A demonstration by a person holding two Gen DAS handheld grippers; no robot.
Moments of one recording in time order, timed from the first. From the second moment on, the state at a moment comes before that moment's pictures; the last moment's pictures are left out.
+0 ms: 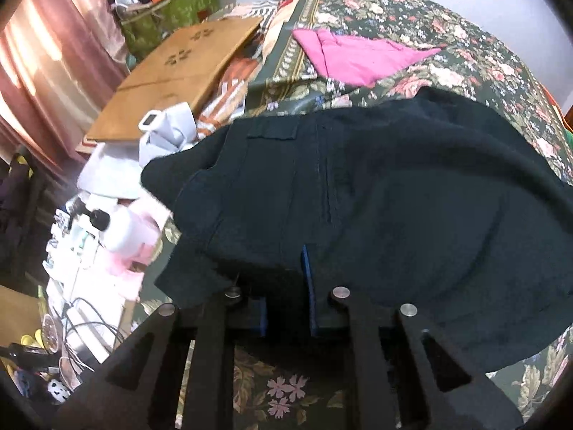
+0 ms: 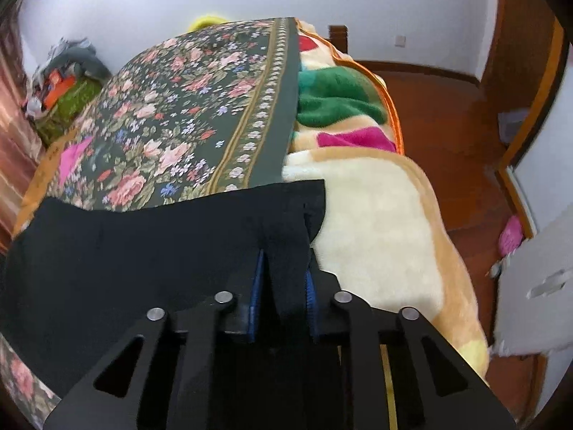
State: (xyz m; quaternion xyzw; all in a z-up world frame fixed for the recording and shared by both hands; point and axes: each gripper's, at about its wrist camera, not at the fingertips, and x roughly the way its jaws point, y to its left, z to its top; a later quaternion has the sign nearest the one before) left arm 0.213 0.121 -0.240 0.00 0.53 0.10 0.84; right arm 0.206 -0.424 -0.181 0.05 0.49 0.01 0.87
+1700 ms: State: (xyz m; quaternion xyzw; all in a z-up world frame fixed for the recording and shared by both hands) left arm 0.186 0.152 -0.230 -0.05 0.52 0.12 0.84; right arm 0.221 -0.421 -0.151 -0.06 0.44 -0.04 0.89
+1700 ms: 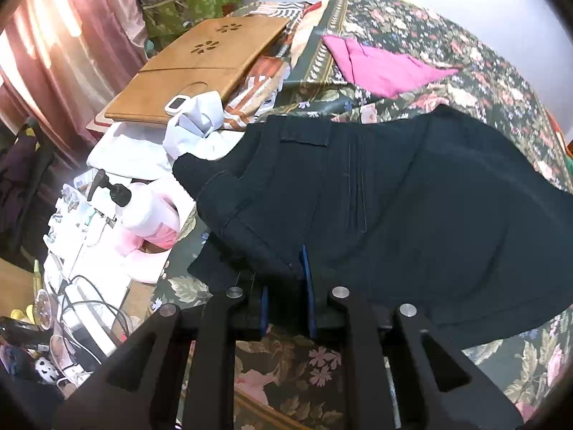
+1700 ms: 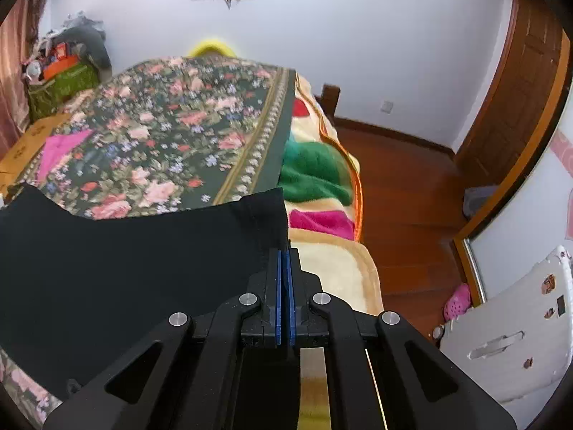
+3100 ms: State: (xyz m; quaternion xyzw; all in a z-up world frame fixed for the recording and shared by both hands) left arm 0.248 0.071 -0.221 -0.02 0.54 -0.03 0.84; right arm 0.221 -0.184 -0.183 0.05 0.55 0.25 0.80
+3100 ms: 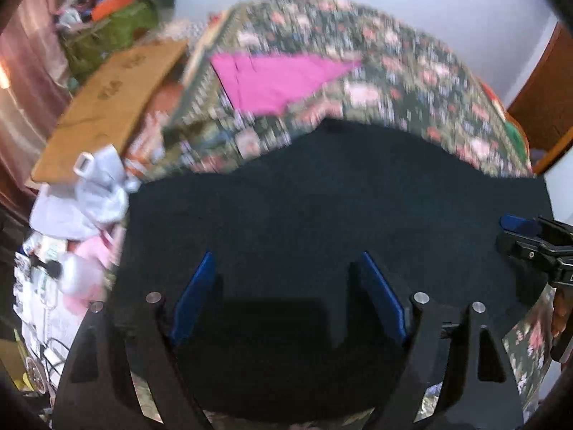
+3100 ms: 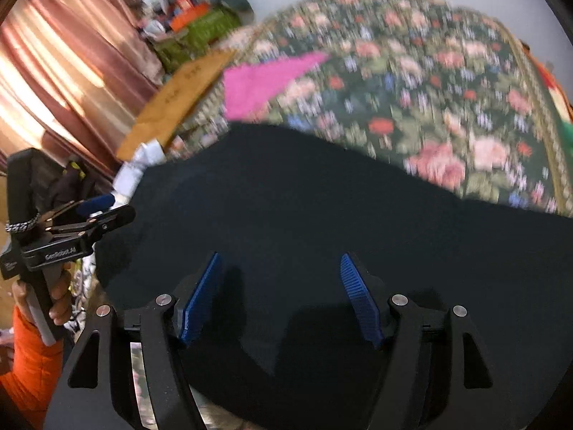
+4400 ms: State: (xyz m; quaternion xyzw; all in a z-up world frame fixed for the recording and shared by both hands) left arm 0.209 0.028 -0.197 0.00 0.52 -0.05 0.85; right arm 0.103 -0.385 -0.157 0.17 0.49 0.02 0.85
